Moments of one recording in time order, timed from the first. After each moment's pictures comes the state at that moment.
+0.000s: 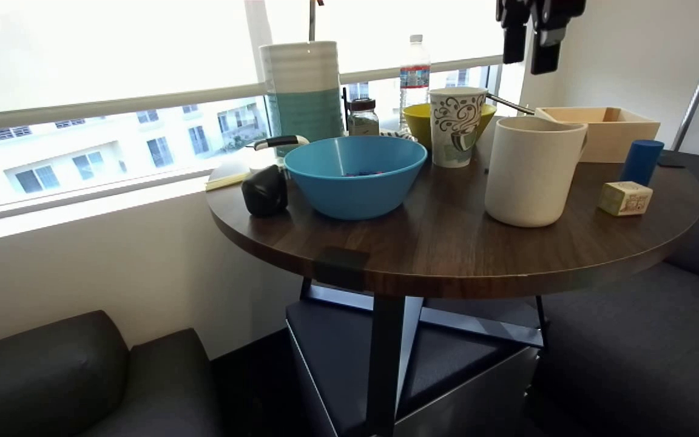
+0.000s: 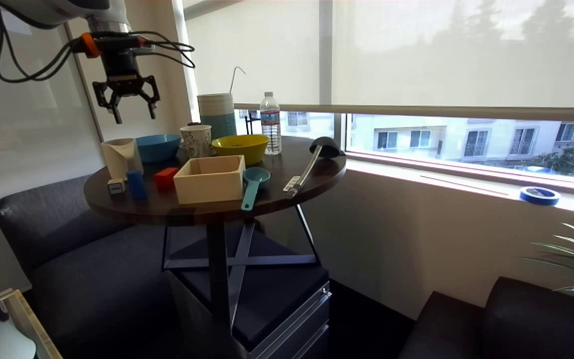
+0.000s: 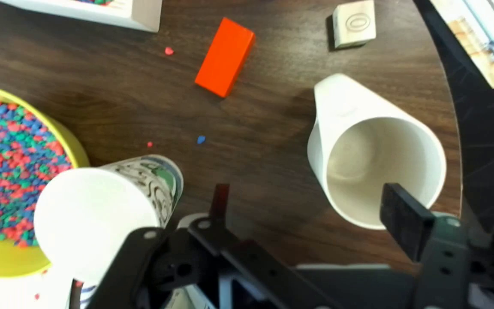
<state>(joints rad) 0.22 -0.37 0.11 -2.19 -0.12 1.77 -0.51</state>
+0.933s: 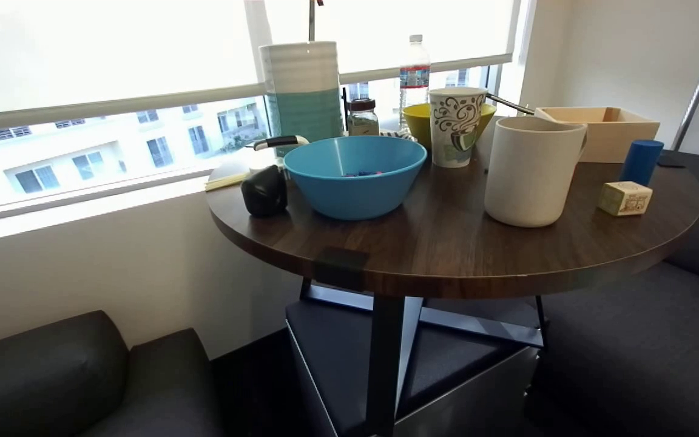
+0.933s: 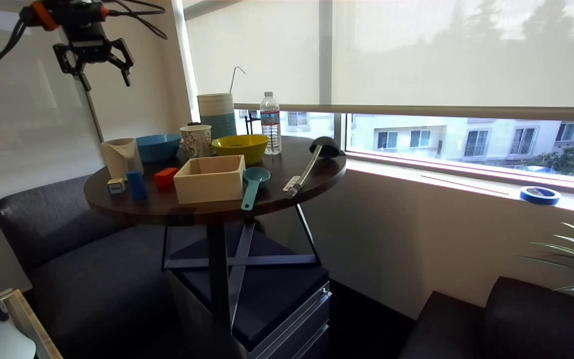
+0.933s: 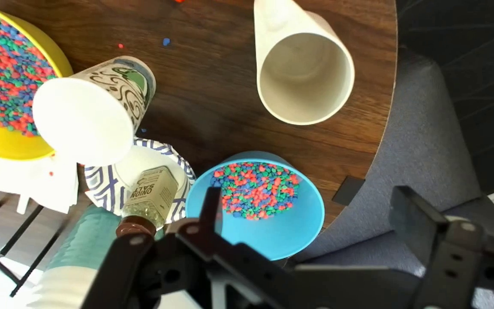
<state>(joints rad) 0.29 -0.67 0.04 -2.32 0.08 1.92 -0.56</state>
